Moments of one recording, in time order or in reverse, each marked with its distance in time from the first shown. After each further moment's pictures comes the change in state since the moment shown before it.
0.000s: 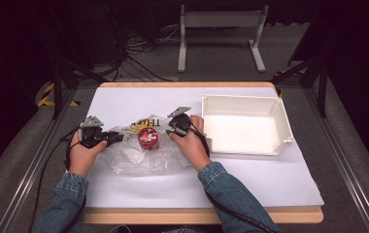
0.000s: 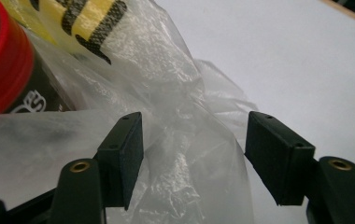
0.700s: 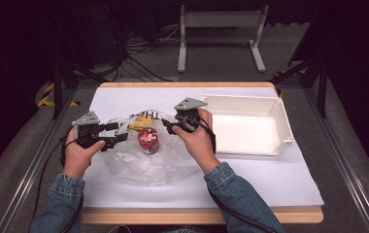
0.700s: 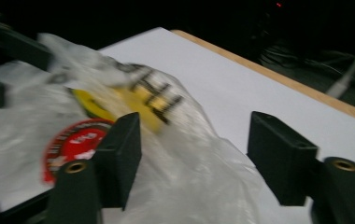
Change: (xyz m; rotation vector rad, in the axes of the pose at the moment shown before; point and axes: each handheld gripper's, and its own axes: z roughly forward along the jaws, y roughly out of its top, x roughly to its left) left arm -0.025 0.024 -0.024 -0.091 -0.075 0.083; right arm -0.002 0.020 -0.065 -0.294 0.114 0.045
